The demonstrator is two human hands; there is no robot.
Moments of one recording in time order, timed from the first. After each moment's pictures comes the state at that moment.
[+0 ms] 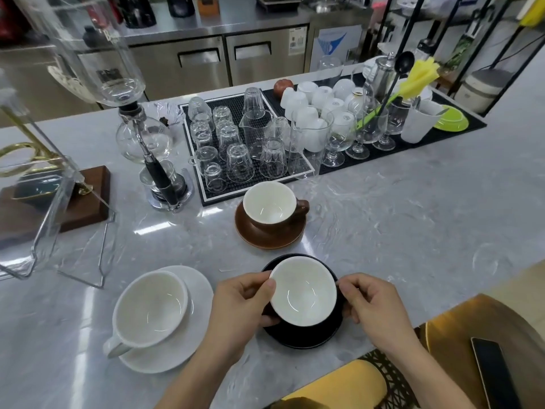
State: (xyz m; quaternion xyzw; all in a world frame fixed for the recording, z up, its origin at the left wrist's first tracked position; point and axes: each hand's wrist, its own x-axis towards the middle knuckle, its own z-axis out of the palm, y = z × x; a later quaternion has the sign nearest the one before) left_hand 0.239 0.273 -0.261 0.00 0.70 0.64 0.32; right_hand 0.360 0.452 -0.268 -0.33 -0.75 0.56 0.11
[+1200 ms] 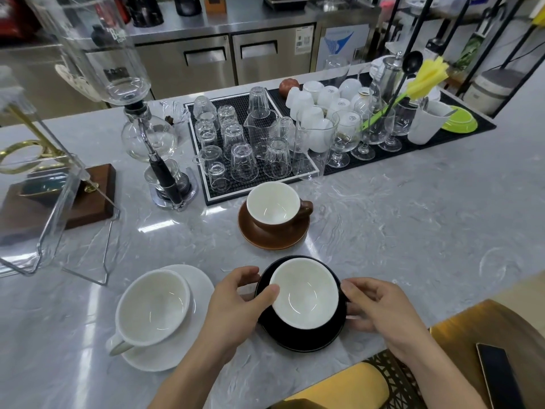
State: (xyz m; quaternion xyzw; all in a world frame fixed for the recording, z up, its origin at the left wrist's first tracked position) left_hand 0.229 0.266 -0.263 0.01 0.78 0.54 0.31; right_hand 0.362 0.468 -0.273 -0.39 -0.60 0.70 0.04
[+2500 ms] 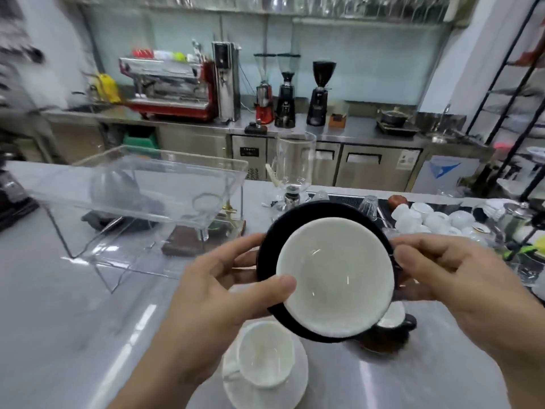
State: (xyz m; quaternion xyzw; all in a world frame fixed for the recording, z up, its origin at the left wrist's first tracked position) left_hand 0.215 0.128 -0.075 0.12 0.63 0.76 0.07; right_hand 0.253 0.383 -0.037 -0.03 -0.78 0.62 0.09
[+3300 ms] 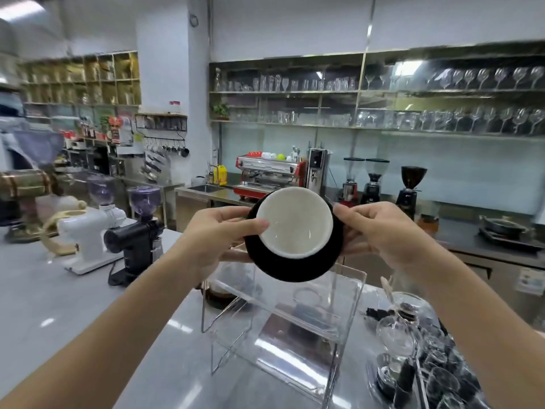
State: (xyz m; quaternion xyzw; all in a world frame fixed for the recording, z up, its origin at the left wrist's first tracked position) left_hand 0.120 -0.073 0.070 0.01 0.70 0.71 -0.11; right_hand 0.071 0.175 0.094 0.17 -0.78 0.61 0.00
